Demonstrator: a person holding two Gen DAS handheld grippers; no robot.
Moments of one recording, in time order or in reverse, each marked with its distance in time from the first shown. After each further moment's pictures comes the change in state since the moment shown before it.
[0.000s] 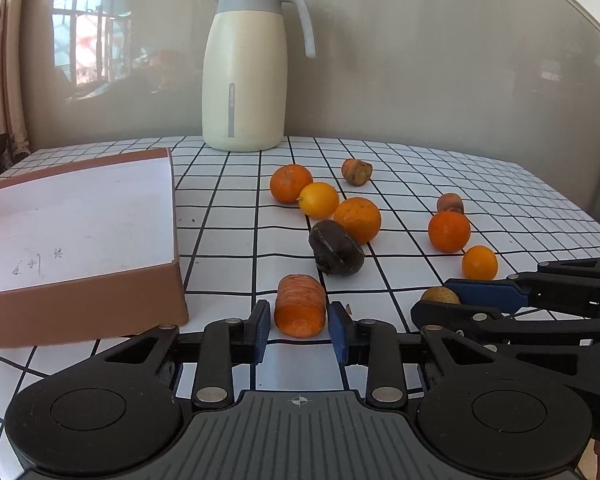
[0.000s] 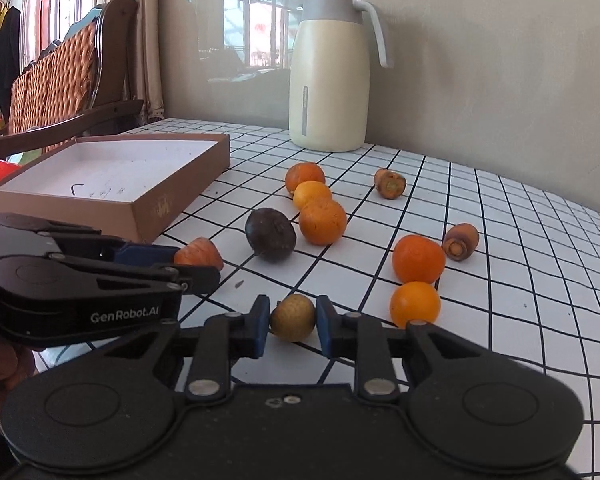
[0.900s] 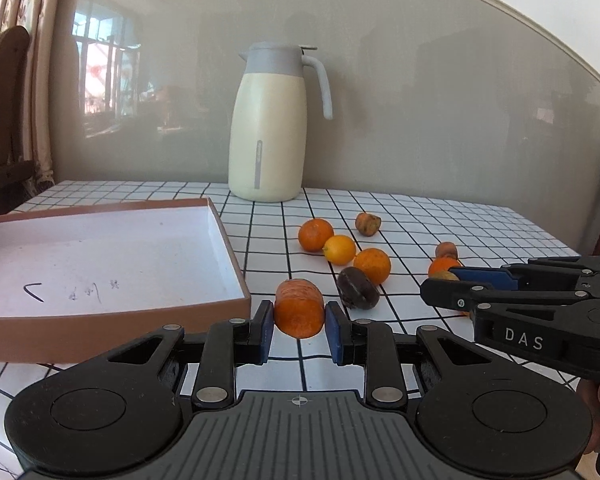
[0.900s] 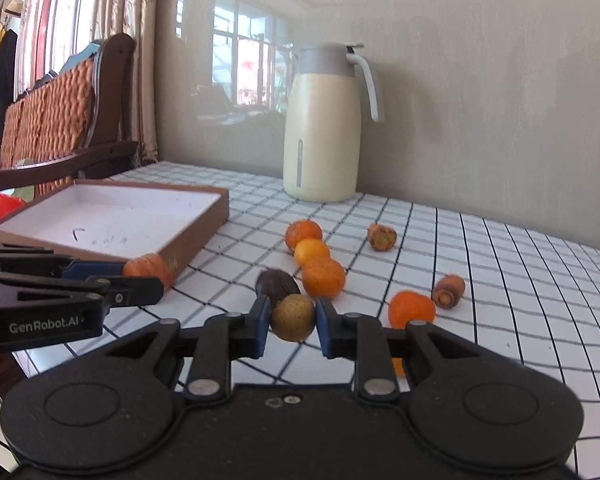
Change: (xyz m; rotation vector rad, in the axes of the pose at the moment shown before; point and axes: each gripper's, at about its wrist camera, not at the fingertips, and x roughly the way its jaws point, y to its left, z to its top) left arm -0.059 0.036 0.002 -0.022 -0.144 0.004; right arm -0.021 0.018 0.019 0.004 -0.131 -0.041
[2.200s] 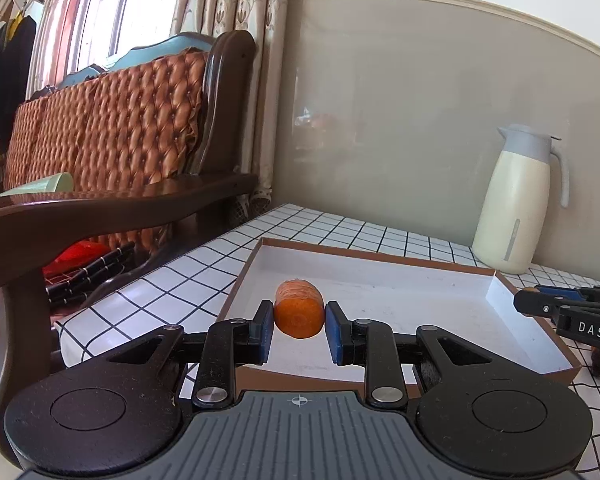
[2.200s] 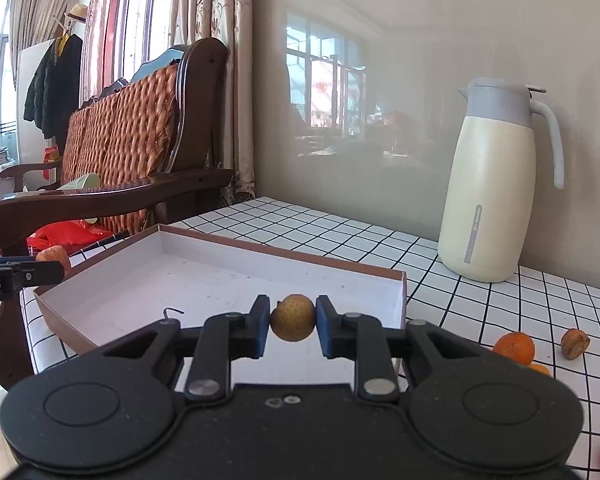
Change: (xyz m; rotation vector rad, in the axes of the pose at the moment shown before) left arm -0.051 0.215 0.007 -0.196 -0.101 0.429; right arm 0.106 0.128 0.070 -0.063 -0.057 0.206
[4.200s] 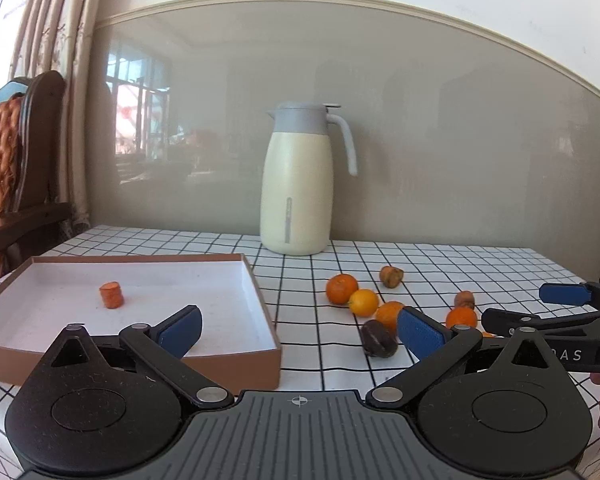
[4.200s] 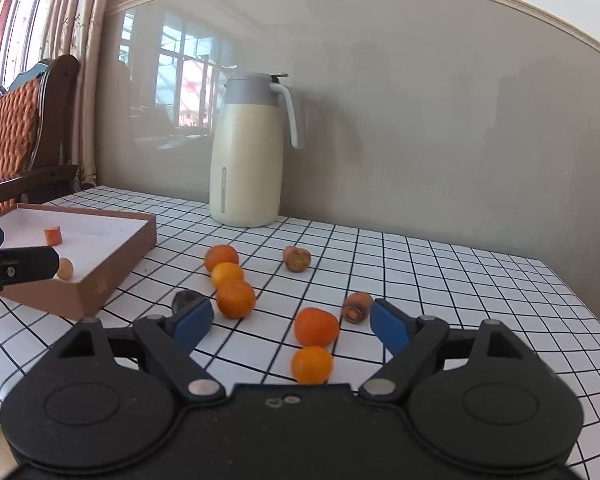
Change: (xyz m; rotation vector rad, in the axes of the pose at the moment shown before) left arm -0.068 -0.214 -0.039 0.176 -0.042 -0.361; right arm -0.163 -0.126 -0.074 0.079 0.013 -0.424
